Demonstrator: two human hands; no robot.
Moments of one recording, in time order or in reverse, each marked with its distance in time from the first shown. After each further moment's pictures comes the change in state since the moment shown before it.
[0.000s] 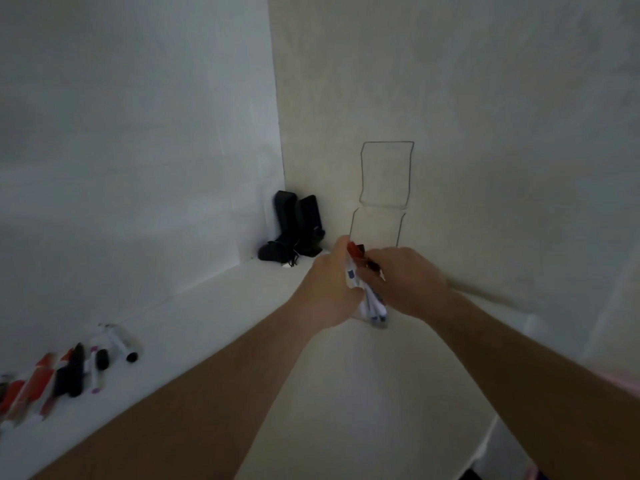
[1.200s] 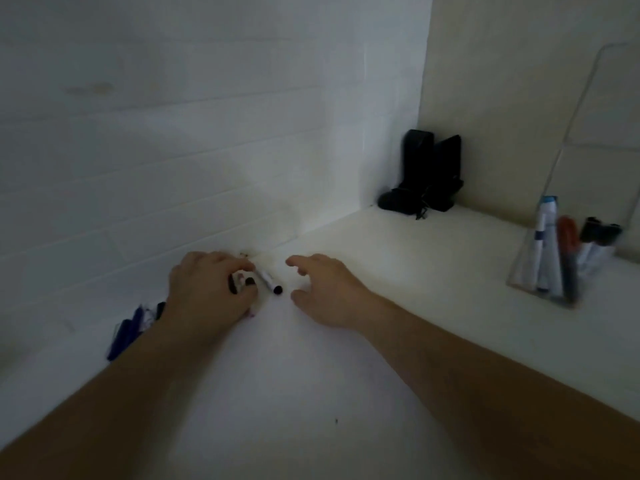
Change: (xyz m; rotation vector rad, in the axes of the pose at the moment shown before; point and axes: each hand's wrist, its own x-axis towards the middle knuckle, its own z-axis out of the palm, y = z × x) left_hand -0.185 -0.256 -0.206 0.736 0.317 -0.453; right_hand 0.037 -0.307 0.154 0.537 -0.447 -0.240
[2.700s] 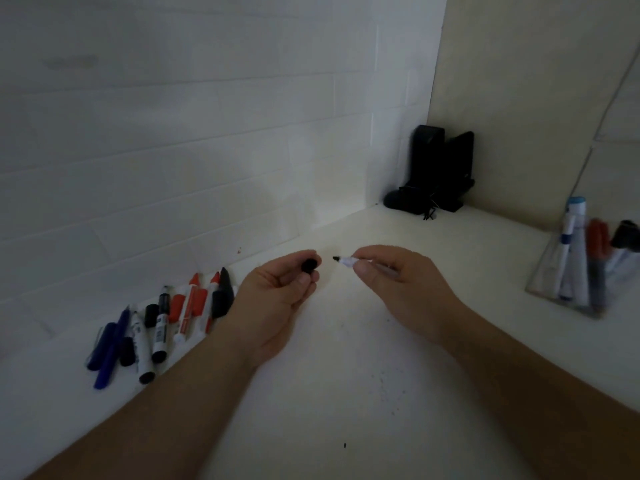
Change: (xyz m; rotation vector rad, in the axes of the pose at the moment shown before) left_hand -0.007 0.083 0.033 -1.751 -0.208 -0.301; right_hand -0.057 0.035 -0.053 0.308 0.375 -0.056
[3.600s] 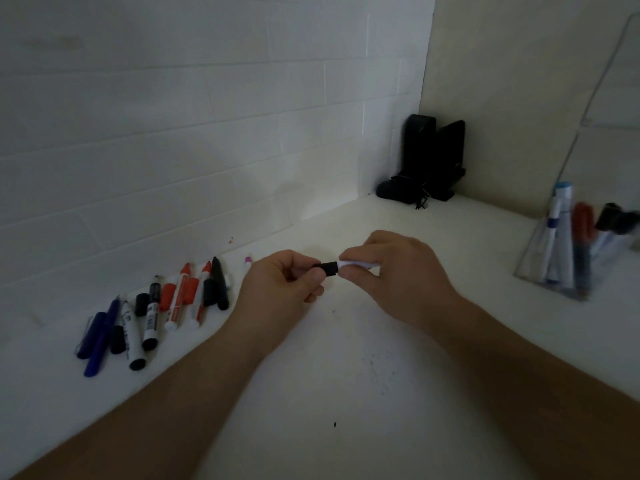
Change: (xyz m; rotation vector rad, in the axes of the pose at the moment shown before) left_hand -0.013 -0.002 0.015 0.573 0.070 0.114; right_hand 0.002 0.013 0.004 -0.477 0.019 -0.161
